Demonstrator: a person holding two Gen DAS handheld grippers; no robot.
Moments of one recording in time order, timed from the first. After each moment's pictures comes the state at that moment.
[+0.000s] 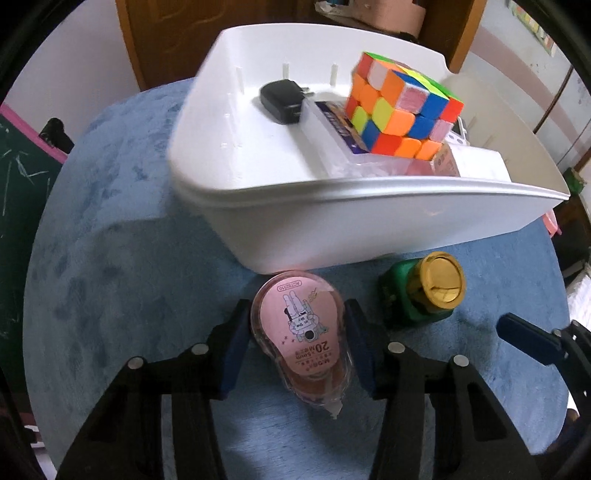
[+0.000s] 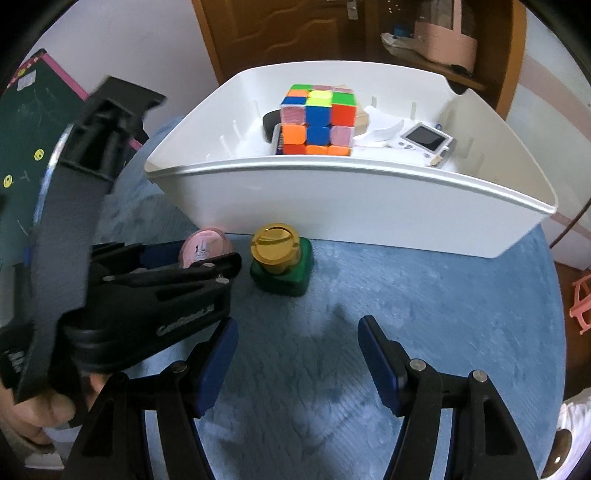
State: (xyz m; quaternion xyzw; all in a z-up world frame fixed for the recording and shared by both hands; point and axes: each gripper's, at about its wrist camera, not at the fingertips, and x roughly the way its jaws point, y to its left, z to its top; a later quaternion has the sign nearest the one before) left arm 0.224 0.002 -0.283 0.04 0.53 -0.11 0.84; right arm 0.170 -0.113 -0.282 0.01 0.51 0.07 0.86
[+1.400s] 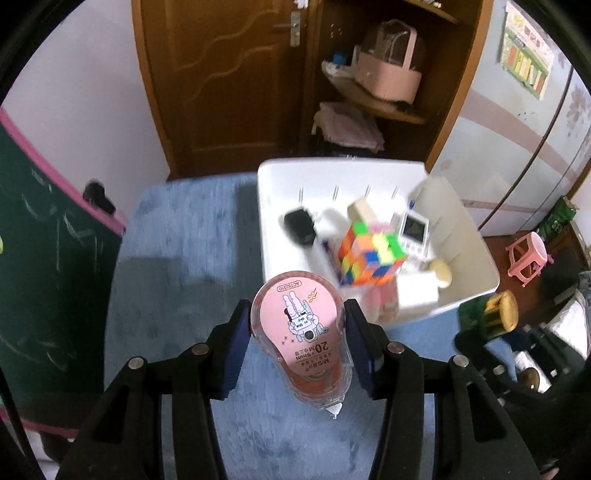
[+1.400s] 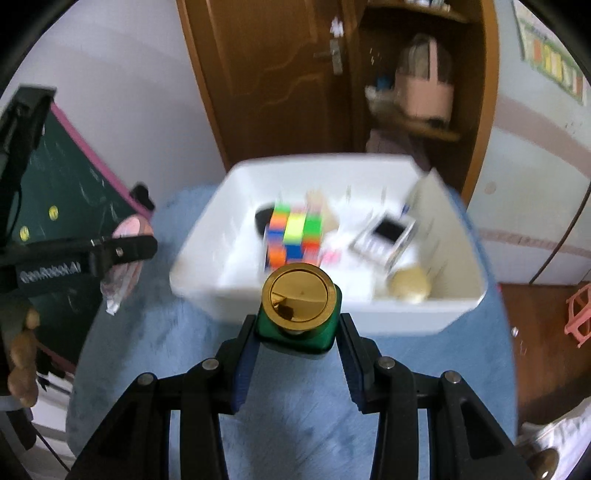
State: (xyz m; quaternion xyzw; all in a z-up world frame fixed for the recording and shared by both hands) left arm 0.237 0.022 -0.124 0.03 0.47 -0.11 0.87; right arm 0.180 -0.150 -0.167 0.03 0.41 0.05 0.91
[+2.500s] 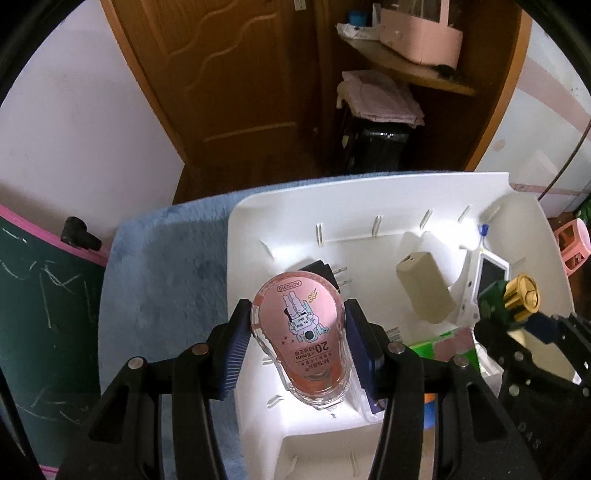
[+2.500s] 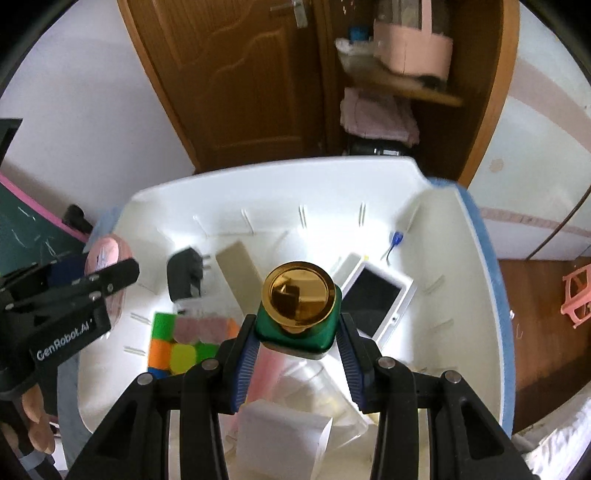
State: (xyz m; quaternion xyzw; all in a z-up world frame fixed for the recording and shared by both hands) left arm 0.380 -0.027 -0.199 0.09 0.53 -0.04 0.84; right arm 0.349 -0.187 -0.236 0.05 0.53 0.02 0.85
